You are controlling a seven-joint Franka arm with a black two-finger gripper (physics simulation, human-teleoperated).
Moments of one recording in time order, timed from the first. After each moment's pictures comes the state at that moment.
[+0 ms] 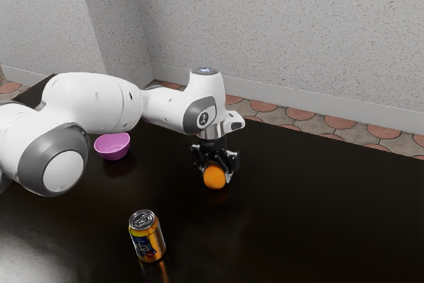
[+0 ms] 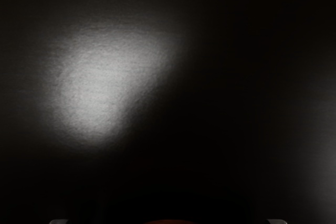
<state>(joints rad) -0.25 0.73 0.10 -1.47 -0.13 2.12 -0.20</state>
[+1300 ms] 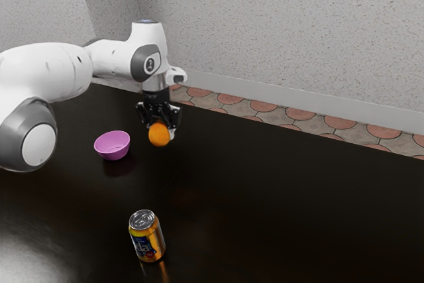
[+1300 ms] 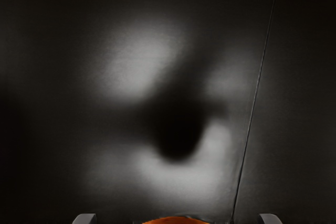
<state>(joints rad) -0.05 0.64 0.15 -1.35 -0.09 1.87 -0.05</state>
